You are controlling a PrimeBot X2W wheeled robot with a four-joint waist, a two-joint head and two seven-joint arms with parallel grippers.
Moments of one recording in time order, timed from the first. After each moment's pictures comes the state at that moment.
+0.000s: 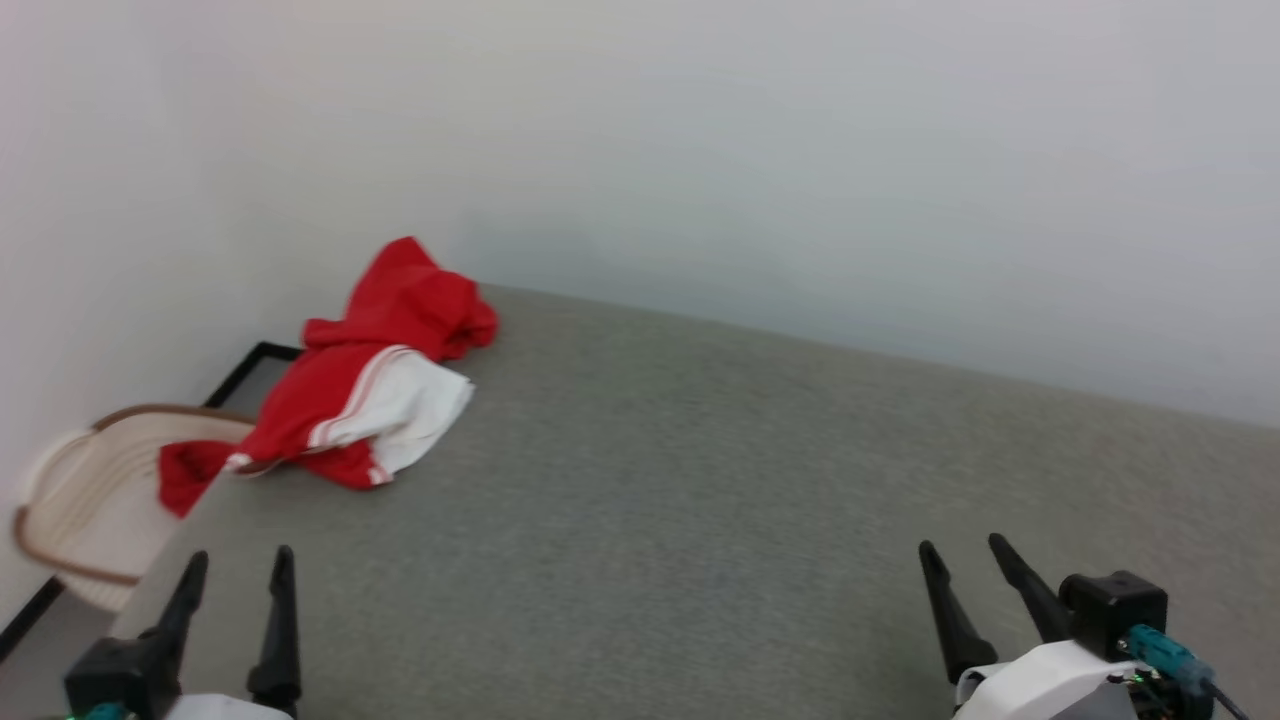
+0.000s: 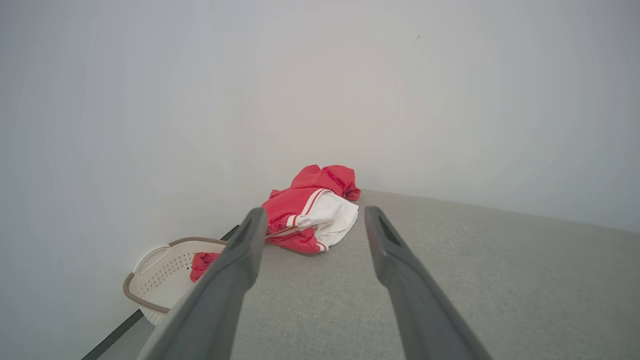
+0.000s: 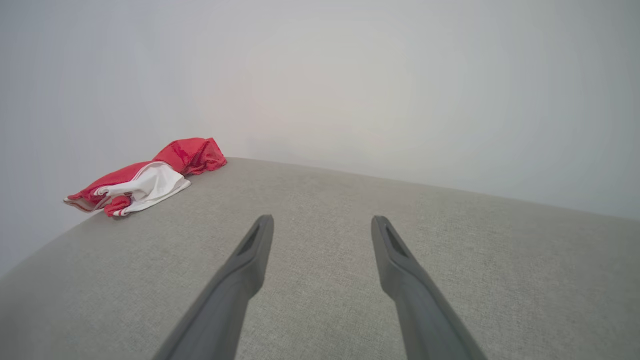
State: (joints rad) left arm 0.09 0.28 0.06 0.07 -0.29 -0.01 -0.16; right arm -0.06 -0.08 0.10 0.24 0.25 0.13 -0.08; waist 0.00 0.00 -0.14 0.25
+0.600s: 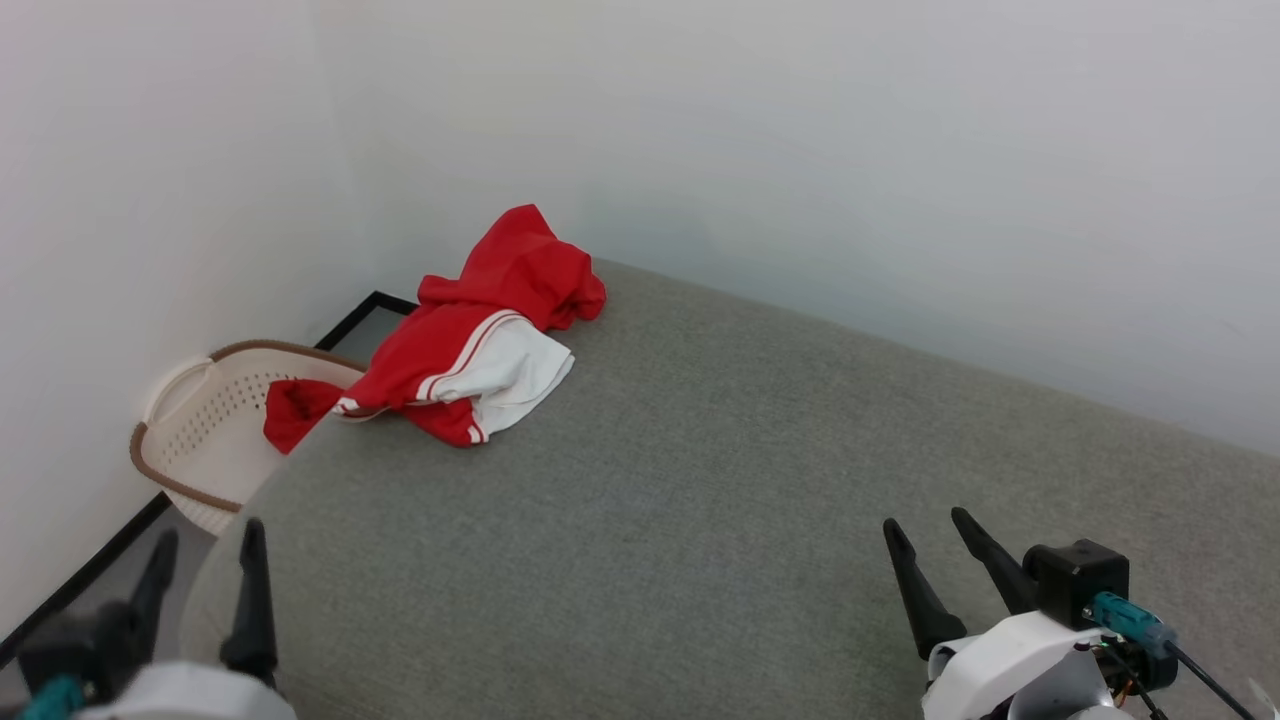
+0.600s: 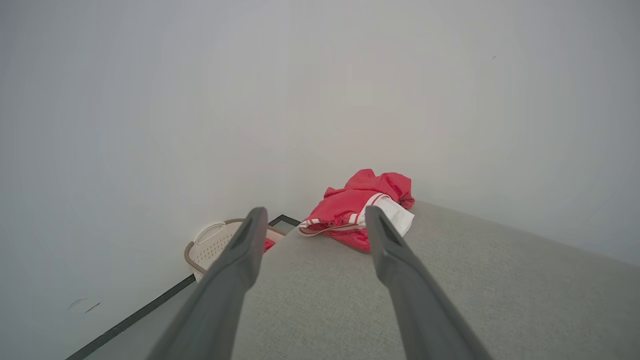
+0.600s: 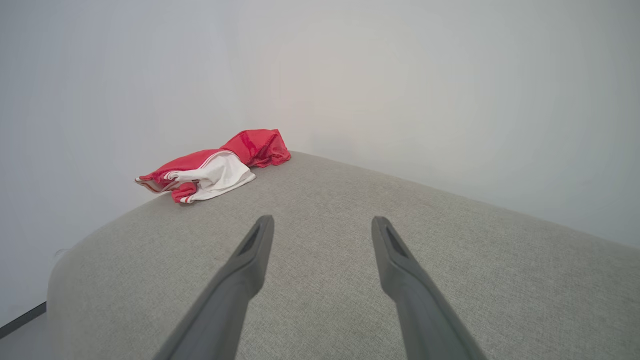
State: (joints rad) left arm 0.08 0.28 0.10 0.01 -0.35 0.02 -0.11; right arm -0.13 -0.08 0.18 0.31 0.27 0.13 -0.09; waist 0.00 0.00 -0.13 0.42
